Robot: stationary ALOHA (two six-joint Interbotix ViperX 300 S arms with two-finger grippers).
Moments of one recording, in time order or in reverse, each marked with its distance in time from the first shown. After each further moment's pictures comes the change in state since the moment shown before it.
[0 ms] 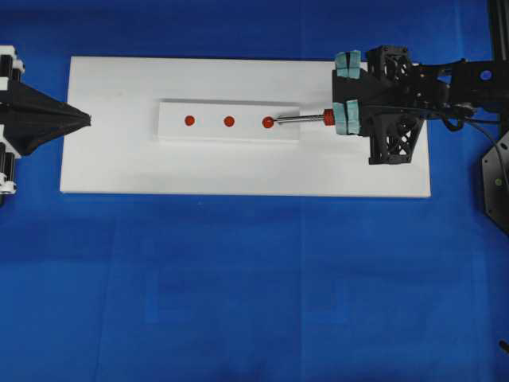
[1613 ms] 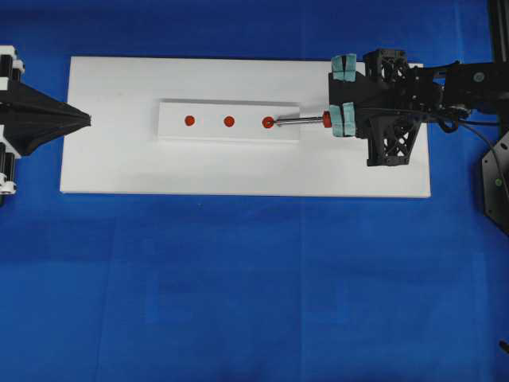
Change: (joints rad) left arm 0.000 0.000 0.000 0.000 -0.002 0.002; right arm 0.000 0.017 0.003 0.002 -0.009 0.002
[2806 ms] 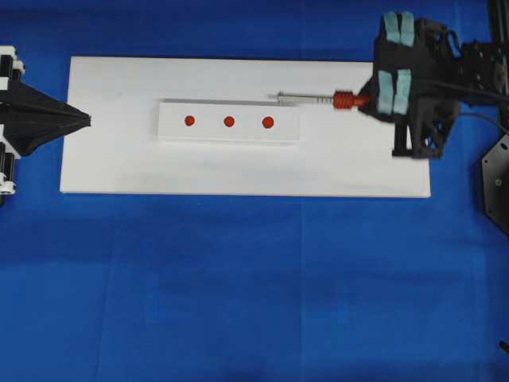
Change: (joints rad) left arm 0.000 0.000 0.000 0.000 0.000 -0.015; right arm 0.083 -0.281 -0.097 0.008 0.198 0.120
